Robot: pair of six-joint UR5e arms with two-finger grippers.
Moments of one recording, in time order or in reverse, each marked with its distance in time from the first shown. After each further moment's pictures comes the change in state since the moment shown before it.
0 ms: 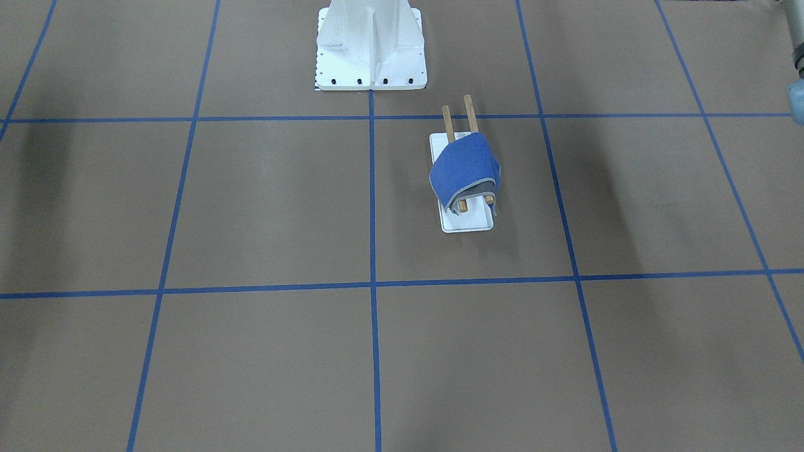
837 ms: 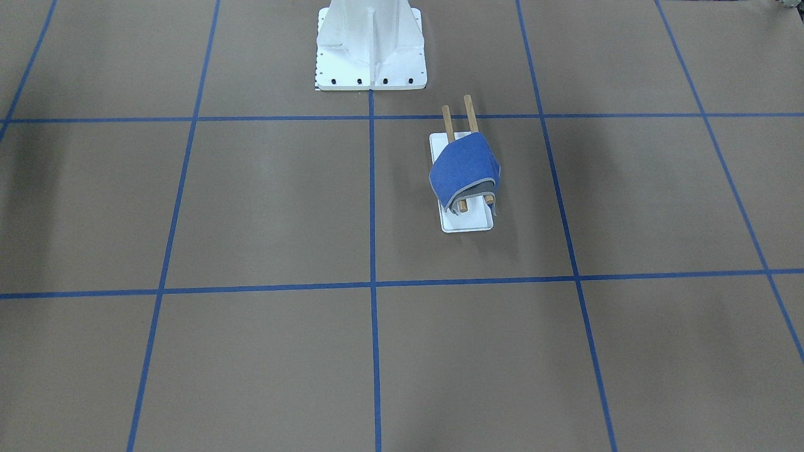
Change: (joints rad) left arm -0.026 0.022 -0.180 0.583 -0.167 0.254; right arm 0.032 0.037 -0.021 -0.197 -0.004 -0.113
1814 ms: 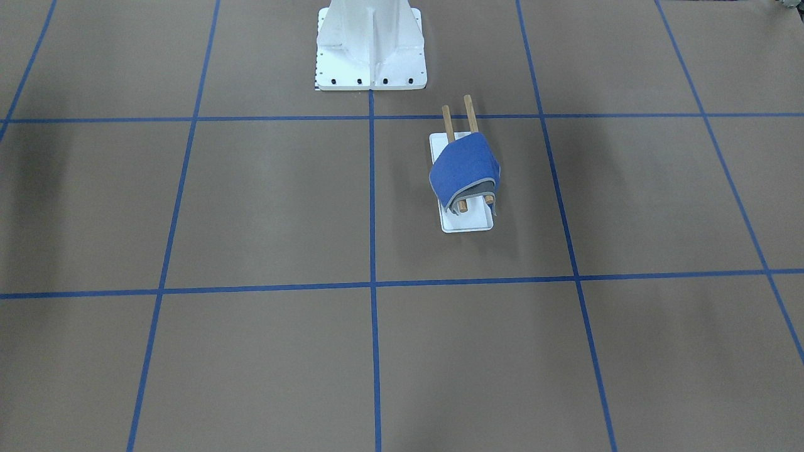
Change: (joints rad) left arm 0.006 0.030 -0.060 -0.056 -0.021 -0.006; right arm -0.013 0.043 0.021 -0.034 0.004 -0.004
